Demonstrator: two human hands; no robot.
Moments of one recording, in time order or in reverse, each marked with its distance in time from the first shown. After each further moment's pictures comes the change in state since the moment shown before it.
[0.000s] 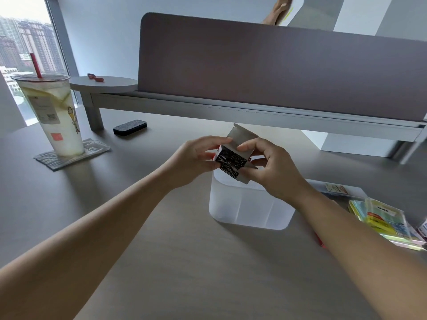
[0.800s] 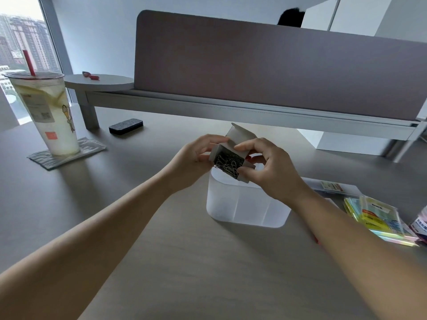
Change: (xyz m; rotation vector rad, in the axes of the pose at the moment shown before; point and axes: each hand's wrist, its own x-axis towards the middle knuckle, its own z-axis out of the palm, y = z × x) left_hand -0.004 -0.003 0.008 -0.043 0.022 0.012; right_hand -0.005 -0.003 0.000 -0.059 0.046 -0.019
